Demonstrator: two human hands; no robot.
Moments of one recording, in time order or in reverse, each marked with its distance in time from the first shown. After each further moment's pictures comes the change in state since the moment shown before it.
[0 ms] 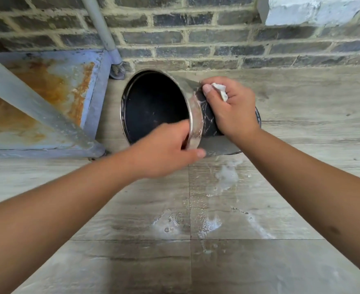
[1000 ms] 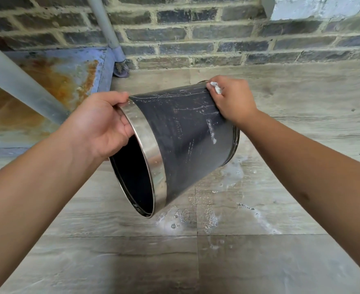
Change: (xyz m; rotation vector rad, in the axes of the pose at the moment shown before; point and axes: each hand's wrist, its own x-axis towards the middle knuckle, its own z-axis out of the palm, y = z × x) left_hand -0.018 -0.021 -0.072 -1.218 0.524 -0.478; right_hand 0.035 0.044 0.008 -0.601 -0.244 -0.072
